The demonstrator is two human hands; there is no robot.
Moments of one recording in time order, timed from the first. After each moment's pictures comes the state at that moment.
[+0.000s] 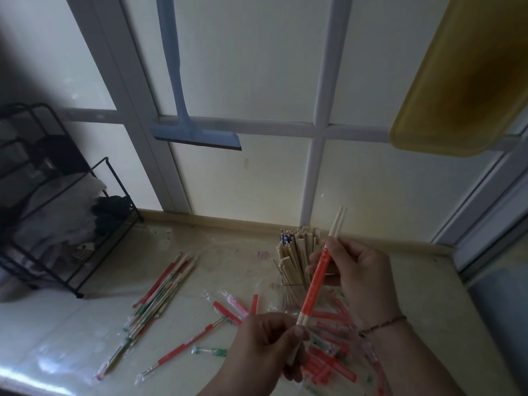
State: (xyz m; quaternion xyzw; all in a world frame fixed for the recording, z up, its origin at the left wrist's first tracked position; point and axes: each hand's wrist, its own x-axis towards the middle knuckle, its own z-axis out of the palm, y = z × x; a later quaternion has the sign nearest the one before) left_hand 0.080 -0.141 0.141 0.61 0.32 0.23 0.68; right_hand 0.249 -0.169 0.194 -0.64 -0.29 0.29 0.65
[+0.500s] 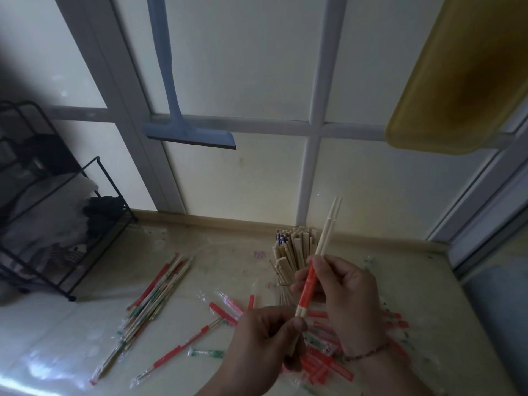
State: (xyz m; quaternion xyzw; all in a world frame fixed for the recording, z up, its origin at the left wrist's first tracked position) left_hand 0.088 -0.136 0.138 0.65 0.30 0.26 0.65; right_hand 0.226 -0.178 0.179 -0.62 -0.28 0.31 0.66
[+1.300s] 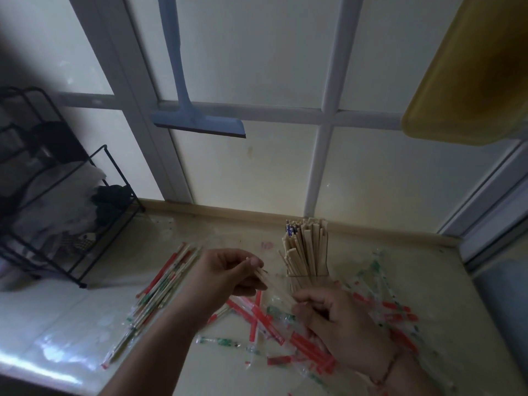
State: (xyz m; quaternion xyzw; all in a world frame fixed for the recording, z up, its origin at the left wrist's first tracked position) left_hand 0.057 -0.053 0.168 0.59 0.39 0.24 0.67; right_hand 0.227 -0.195 0.153 -0.66 -0.50 0.40 0.39
